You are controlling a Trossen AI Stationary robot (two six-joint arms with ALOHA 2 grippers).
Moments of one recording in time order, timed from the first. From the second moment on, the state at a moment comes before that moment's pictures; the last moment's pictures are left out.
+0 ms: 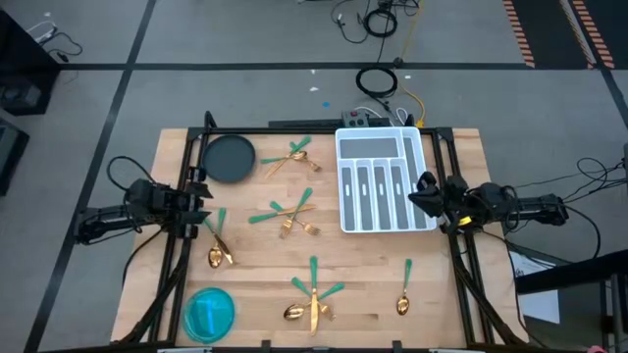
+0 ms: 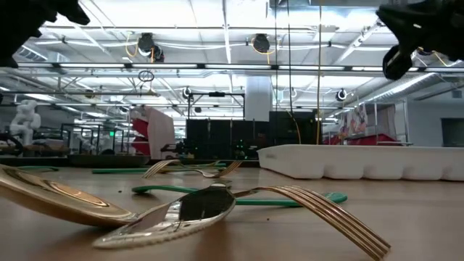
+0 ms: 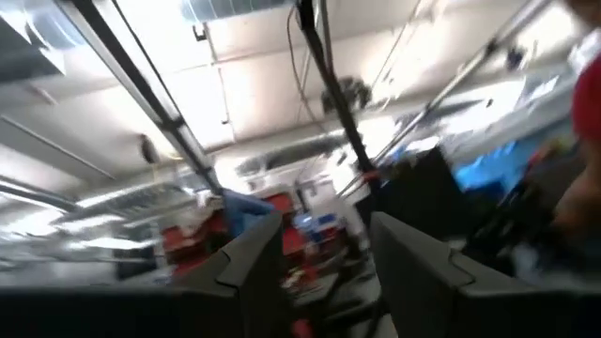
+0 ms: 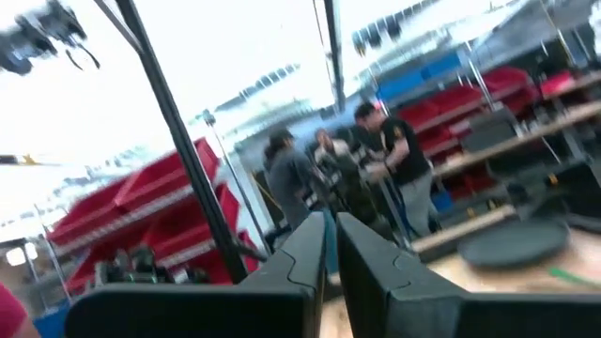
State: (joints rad) left arm 0.16 0.00 0.00 0.65 0.45 0.09; right arm 0.07 0.01 0.01 0.41 0.06 0.46
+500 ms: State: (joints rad) left arm 0.16 0.00 0.06 0.83 0.18 -0.23; right arm 0.07 0.01 0.01 0.52 0.16 0.46
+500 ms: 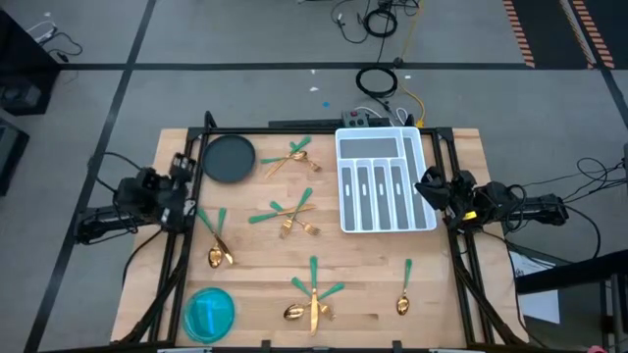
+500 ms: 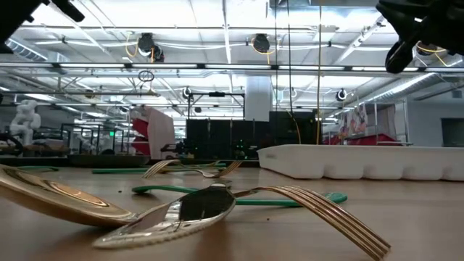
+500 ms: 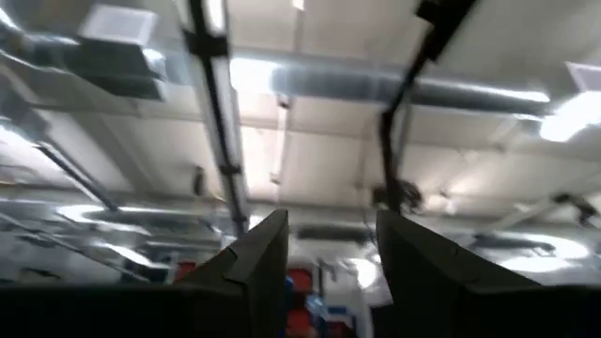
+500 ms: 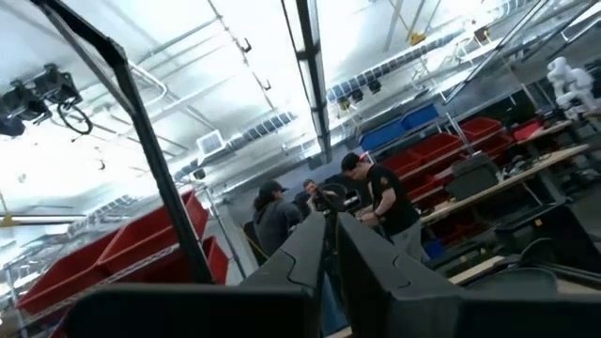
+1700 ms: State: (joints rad) left arm 0.16 0.69 0.89 0.08 -0.24 -0.06; right arm 0.07 0.01 0.02 0.53 0.25 0.42
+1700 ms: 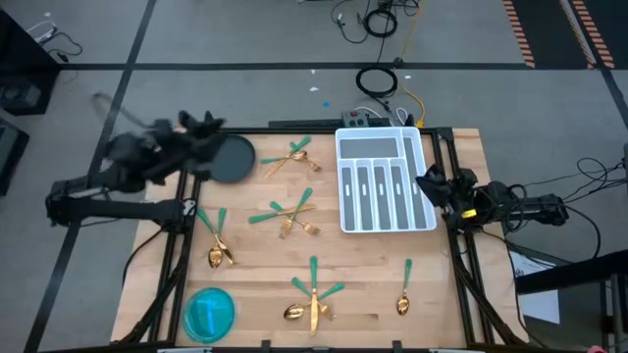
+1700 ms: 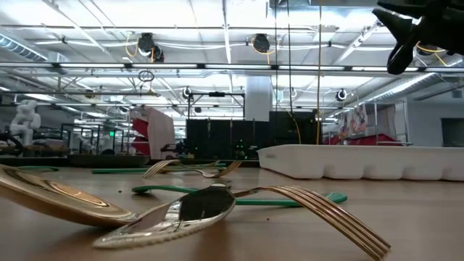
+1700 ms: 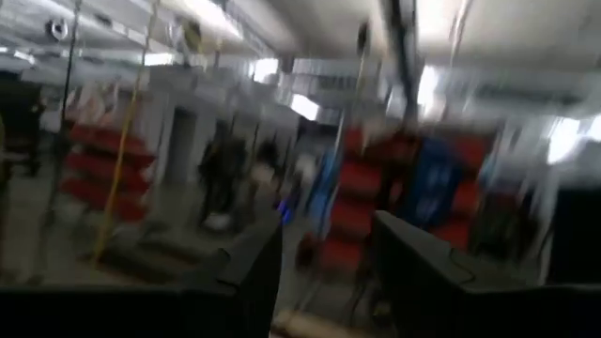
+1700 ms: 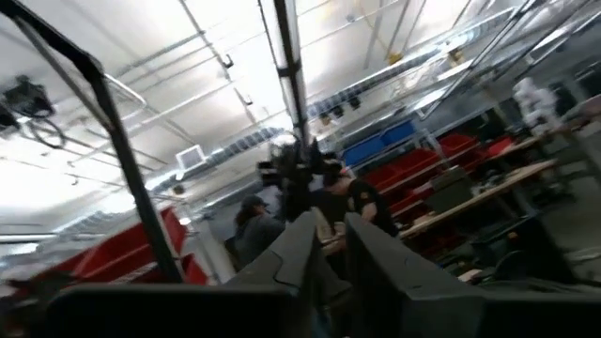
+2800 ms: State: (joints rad) left arm 0.08 1.56 1.26 -0.73 -0.09 0.53; right arm 0.07 0.01 0.02 0.30 0.34 0.46
